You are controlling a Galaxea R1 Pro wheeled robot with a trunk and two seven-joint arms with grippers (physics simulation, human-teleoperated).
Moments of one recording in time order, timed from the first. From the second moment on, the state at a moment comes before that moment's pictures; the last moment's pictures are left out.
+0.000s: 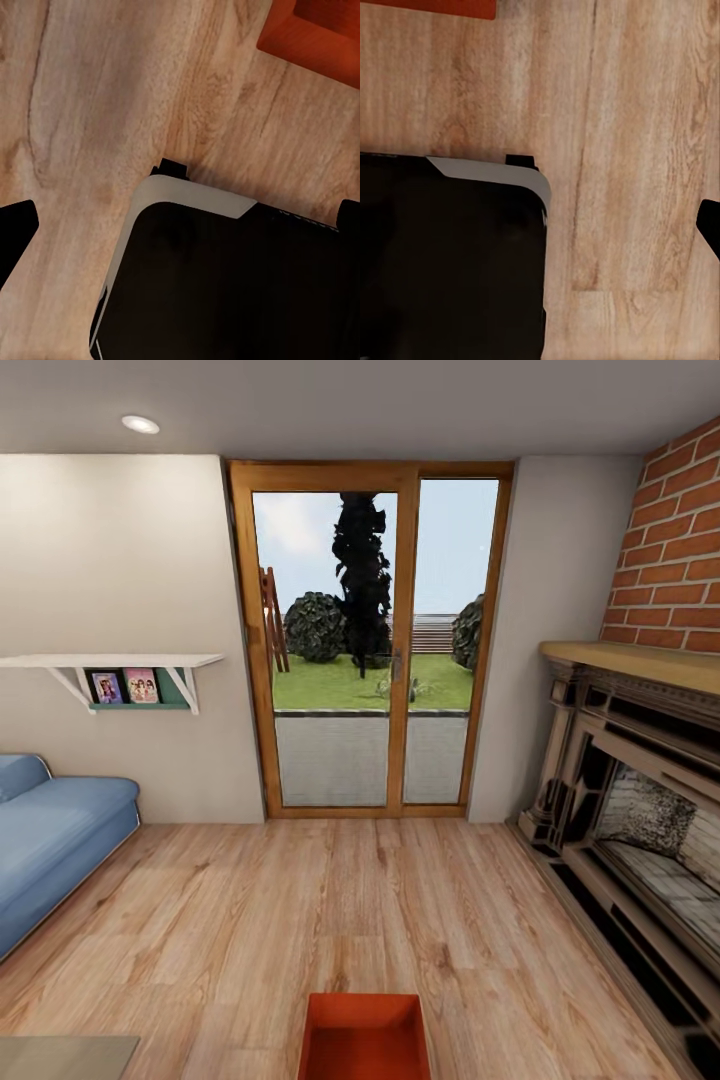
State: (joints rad) left arm -0.22 0.03 -0.21 0.00 0.54 0.00 0.05; right arm -0.13 0.02 0.17 0.03 -0.07 -0.17 -0.13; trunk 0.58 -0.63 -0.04
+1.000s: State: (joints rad) left arm -0.22 0.03 -0.21 0.00 0.54 0.00 0.05; right arm -0.13 0.02 0.17 0.03 -0.07 -0.17 -0.13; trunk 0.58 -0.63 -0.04
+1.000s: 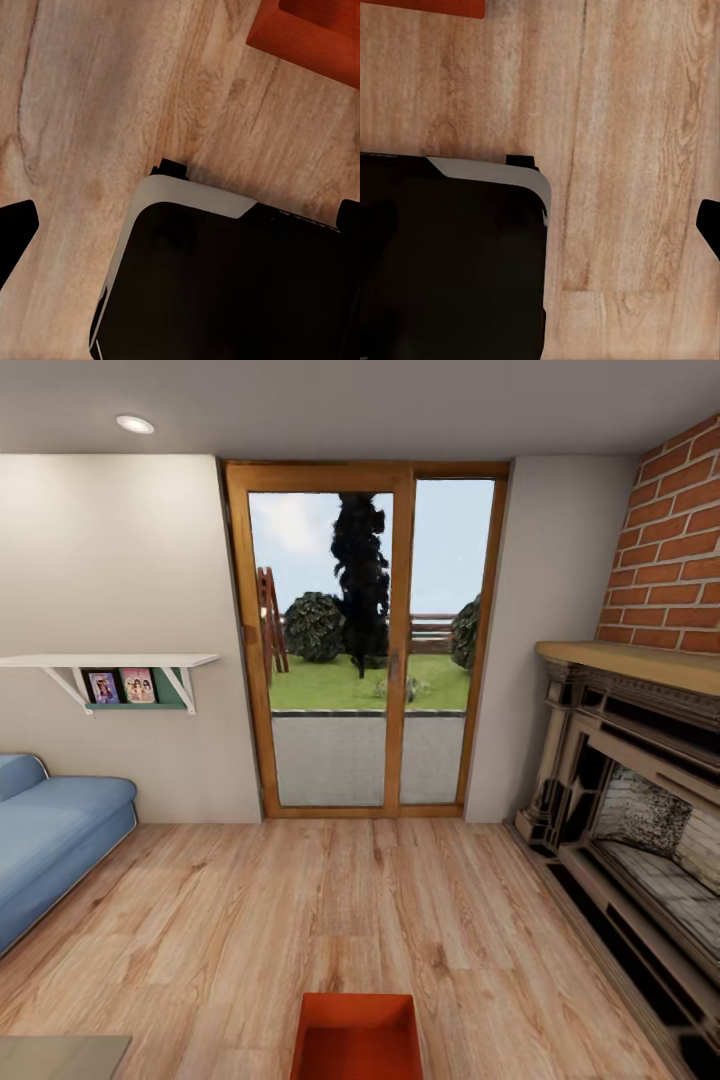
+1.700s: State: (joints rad) left arm -0.22 0.03 -0.21 0.00 0.54 0.00 0.05; right arm -0.13 0.02 0.17 0.03 -0.07 -0.17 -0.13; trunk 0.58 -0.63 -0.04
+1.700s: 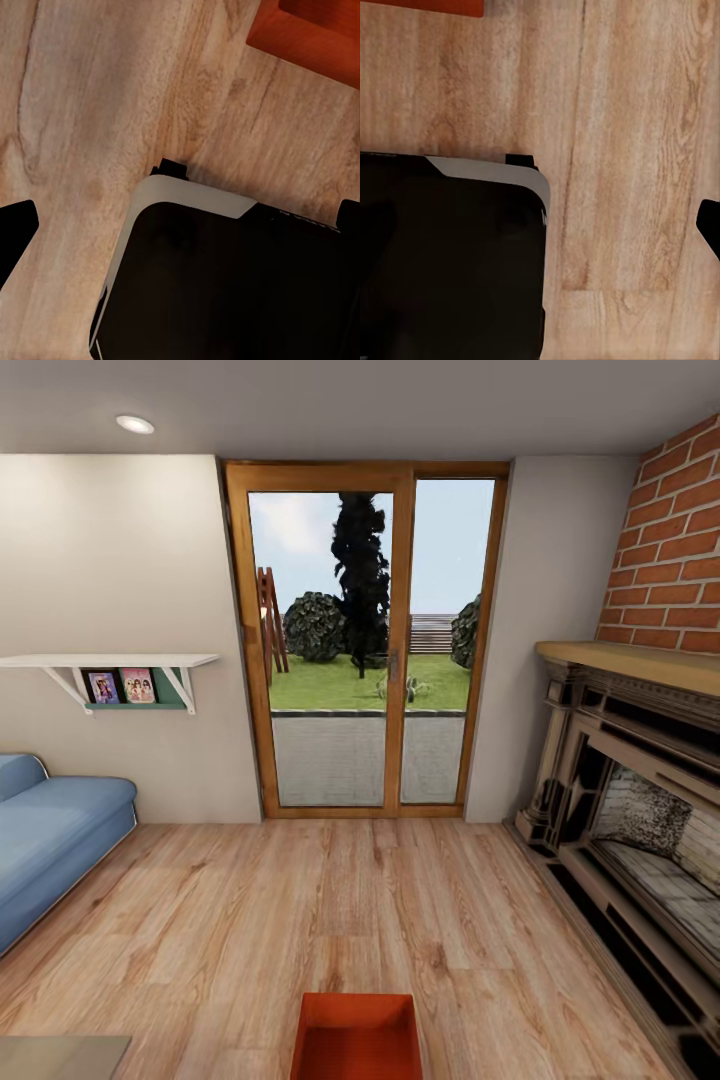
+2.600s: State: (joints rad) left arm -0.22 0.04 -0.21 -0.01 0.53 0.00 0.05; right arm -0.13 0.03 0.16 0.03 -0.08 -0.16 -0.13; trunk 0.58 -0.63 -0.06
